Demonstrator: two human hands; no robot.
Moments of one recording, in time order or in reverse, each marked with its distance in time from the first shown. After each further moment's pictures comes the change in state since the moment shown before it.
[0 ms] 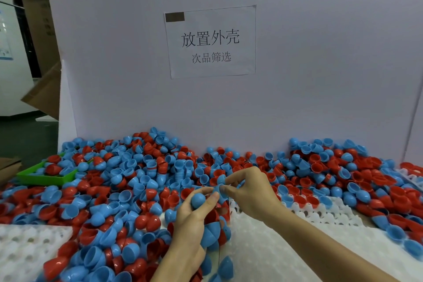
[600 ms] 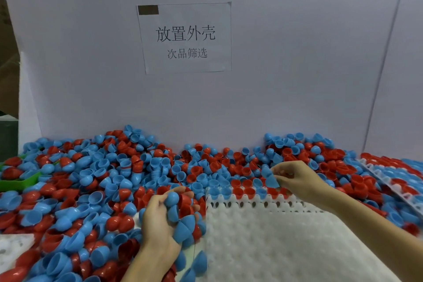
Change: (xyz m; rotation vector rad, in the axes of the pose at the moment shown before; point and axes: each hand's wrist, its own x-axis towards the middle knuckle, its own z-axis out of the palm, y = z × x) left_hand -0.008 0.010 0.003 -0.273 0.009 -0.138; right_hand -0.016 0.111 -0.117 -0.091 0.012 0.205
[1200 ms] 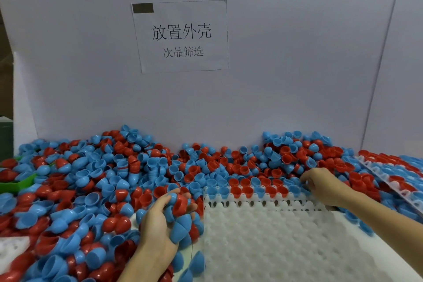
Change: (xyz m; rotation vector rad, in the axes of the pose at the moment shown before) left_hand -0.002 0.002 0.005 0.043 0.091 -0.042; right_hand 0.025 0.087 -0.032 -0.734 -0.041 0.095
